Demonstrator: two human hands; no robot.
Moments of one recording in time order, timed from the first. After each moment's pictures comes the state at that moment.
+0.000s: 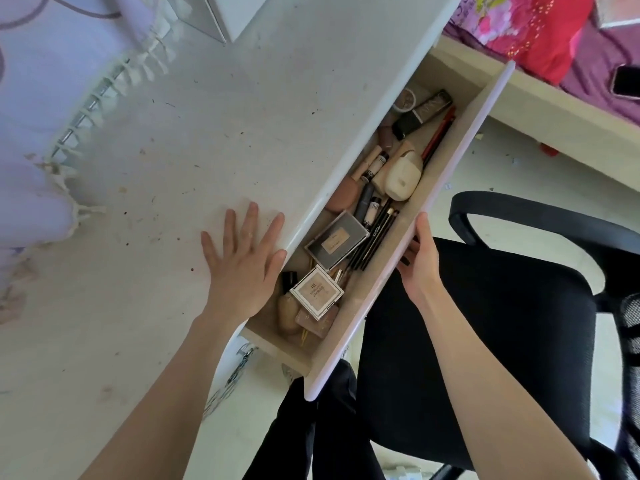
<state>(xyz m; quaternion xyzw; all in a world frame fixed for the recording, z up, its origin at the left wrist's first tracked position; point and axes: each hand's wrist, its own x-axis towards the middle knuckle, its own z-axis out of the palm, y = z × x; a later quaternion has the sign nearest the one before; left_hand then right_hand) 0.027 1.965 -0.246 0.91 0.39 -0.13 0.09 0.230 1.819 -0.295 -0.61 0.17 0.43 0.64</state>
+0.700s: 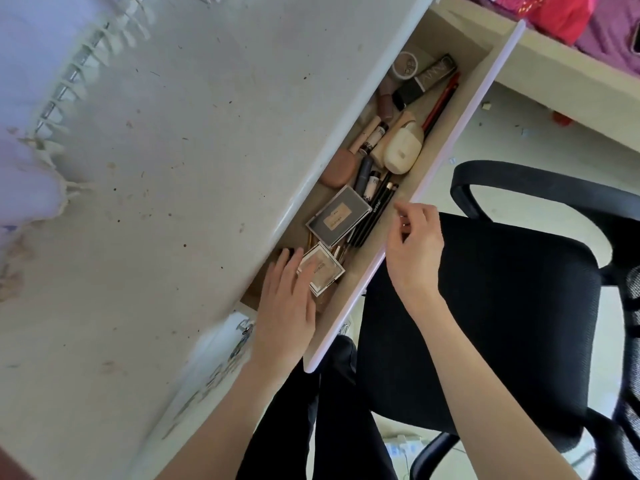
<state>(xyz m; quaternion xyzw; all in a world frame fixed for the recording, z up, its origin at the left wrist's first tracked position) 0.017 1.864 -0.259 0.92 0.35 -0.01 0.20 0.192 1.806 -0.255 -0.87 -0.21 0.15 0.42</state>
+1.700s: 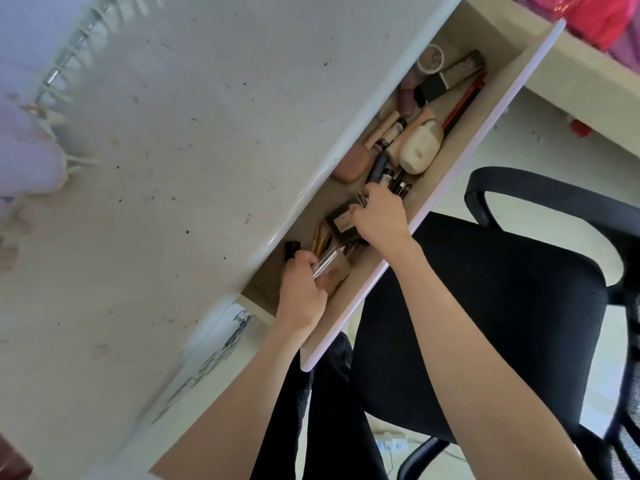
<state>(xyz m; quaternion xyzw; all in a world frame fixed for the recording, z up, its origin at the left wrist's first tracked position) 0.052 1.873 -0.279 0.70 0.57 -0.09 0.42 0.210 1.877 -0.263 -0.86 -0.29 0.37 0.20</state>
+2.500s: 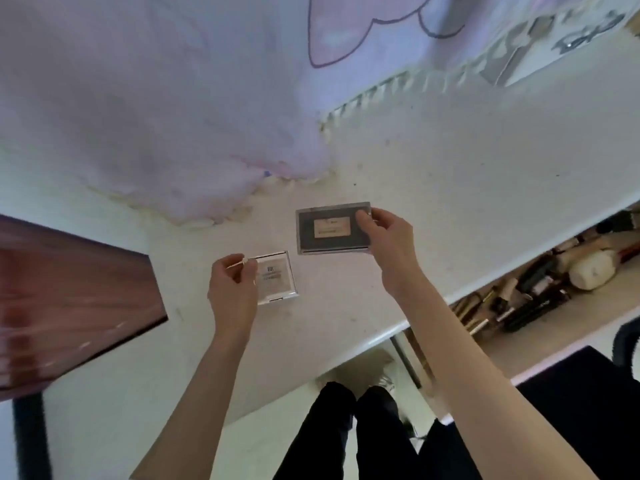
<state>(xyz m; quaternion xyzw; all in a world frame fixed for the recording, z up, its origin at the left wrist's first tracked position) -0.202 1.987 -0.182 0.40 0.79 0.31 0.35 -0.008 2.001 -0.165 -0.68 -0.22 0.54 0.44</state>
